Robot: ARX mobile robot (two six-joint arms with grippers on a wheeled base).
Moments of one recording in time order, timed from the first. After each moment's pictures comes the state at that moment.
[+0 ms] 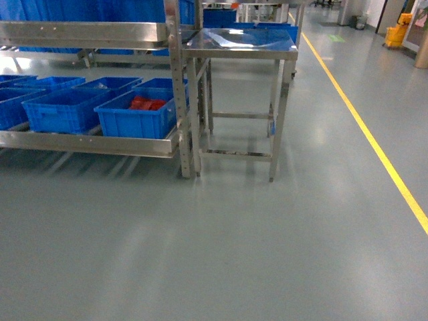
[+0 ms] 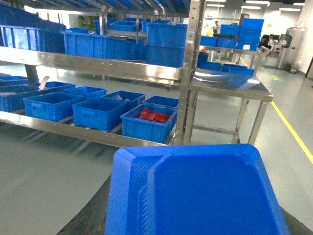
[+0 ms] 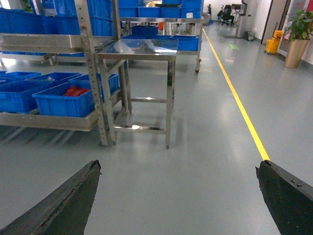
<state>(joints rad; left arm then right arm) -0.50 0.34 0.25 0.19 -0.64 0.01 0.00 0.00 0.01 0.00 0.00 0.00</state>
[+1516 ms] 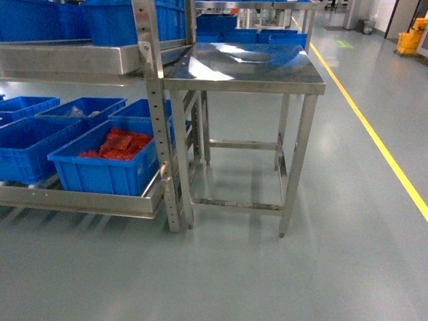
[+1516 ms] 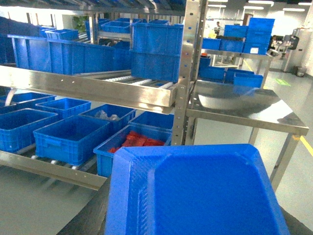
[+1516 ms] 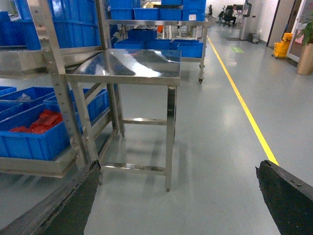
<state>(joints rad) -0.50 0.34 0.25 0.19 -0.64 0.01 0.00 0.00 0.01 0.00 0.00 0.00</state>
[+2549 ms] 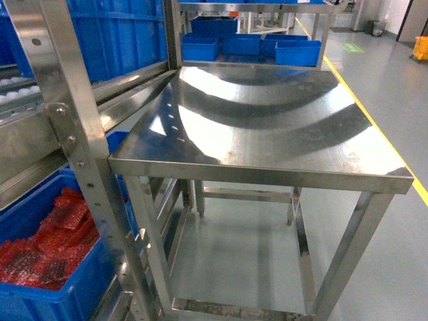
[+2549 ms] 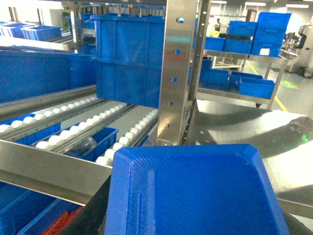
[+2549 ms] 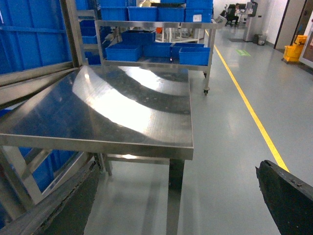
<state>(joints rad) -0.50 0.34 0.25 0.19 -0.64 0.01 0.00 0.00 0.01 -0.01 0.00 0.00</state>
